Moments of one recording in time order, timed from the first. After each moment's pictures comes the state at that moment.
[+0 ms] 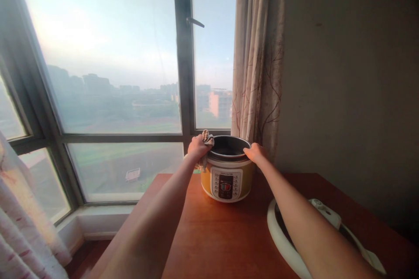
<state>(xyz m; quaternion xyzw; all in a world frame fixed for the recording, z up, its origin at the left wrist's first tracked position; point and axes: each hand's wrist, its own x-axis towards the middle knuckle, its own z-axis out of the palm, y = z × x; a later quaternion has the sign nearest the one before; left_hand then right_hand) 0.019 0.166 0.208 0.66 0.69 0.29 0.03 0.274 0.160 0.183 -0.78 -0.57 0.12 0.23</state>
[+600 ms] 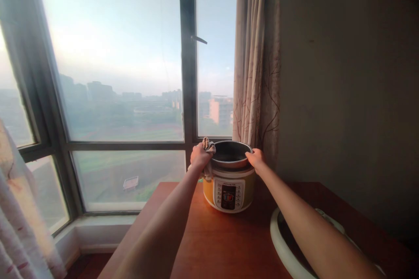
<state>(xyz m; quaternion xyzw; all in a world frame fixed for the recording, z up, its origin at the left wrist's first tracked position) 0.020 0.148 0.211 0.62 0.70 0.35 0.03 0.262 0.160 0.182 -0.71 -0.52 0.19 0.44</state>
